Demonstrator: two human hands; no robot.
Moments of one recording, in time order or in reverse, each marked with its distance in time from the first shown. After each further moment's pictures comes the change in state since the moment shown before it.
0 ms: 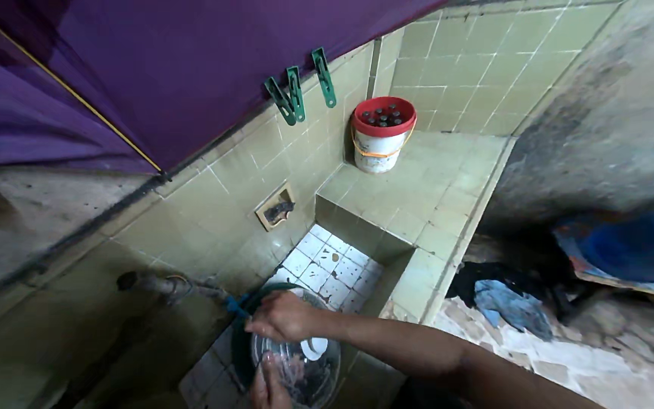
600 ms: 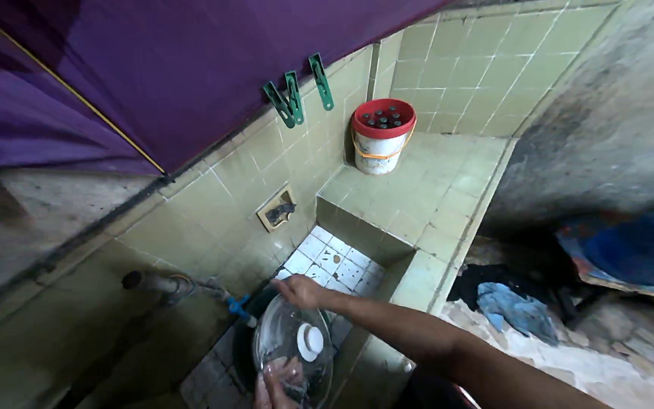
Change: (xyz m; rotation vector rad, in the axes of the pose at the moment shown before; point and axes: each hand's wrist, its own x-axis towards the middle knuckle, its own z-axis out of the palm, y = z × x) left_hand -0.009 -0.015 0.003 -0.155 -0.026 0.130; right_hand -0.002 0.041 -0.018 0.191 -0.172 0.391
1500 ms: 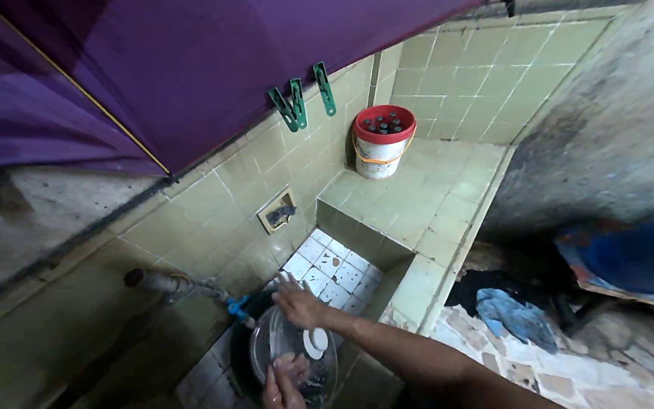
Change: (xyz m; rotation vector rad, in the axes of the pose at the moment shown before) left_hand -0.006 -0.014 0.015 0.017 -0.012 0.019; right_hand -0.026 -0.017 0.029 -0.048 0.027 0.129
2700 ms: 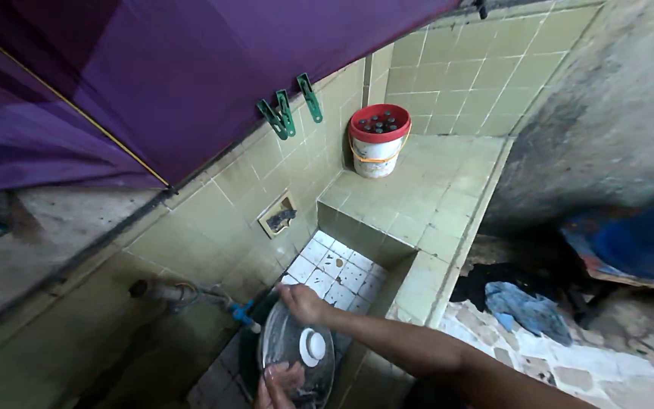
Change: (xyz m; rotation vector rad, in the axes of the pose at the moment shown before) left_hand 0.008 0.020 -0.020 0.042 -0.022 0.041; right_hand 0.011 -0.008 -0.018 0.182 0.055 0.034
